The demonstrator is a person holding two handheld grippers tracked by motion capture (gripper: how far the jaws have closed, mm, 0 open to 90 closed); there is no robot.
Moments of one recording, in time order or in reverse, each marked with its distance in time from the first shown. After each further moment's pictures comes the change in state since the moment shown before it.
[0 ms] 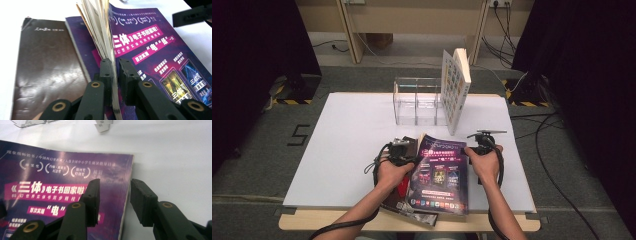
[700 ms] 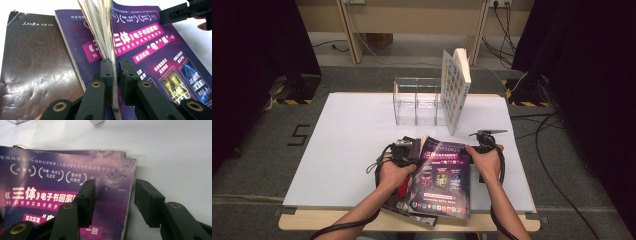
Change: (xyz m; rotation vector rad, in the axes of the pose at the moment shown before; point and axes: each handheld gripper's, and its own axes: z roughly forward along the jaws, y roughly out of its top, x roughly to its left) left arm -0.006 0.003 -0.001 0.046 -0.006 0.005; right arm -0.012 0.005 0.013 0.066 0.041 0.049
